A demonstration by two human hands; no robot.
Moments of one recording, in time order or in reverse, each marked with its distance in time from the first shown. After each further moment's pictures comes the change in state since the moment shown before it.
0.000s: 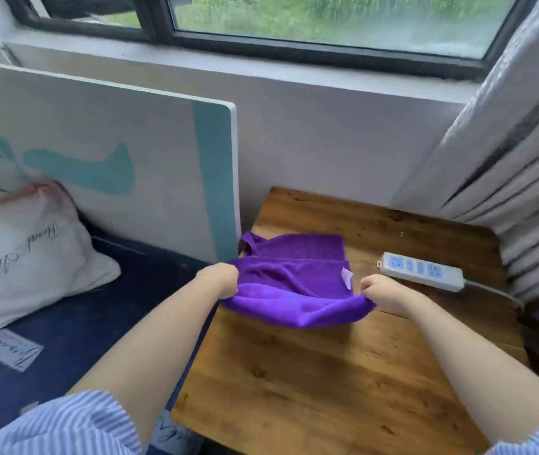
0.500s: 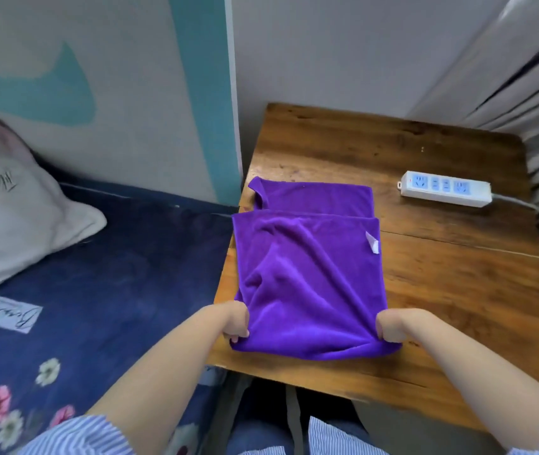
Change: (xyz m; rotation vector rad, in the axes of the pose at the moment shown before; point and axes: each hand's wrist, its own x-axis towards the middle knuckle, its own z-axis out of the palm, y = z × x) left_hand -0.002 -0.026 0.152 -0.021 -0.589 0.216; right_hand -0.027 0.015 0.159 -0.507 -0.571 0.210
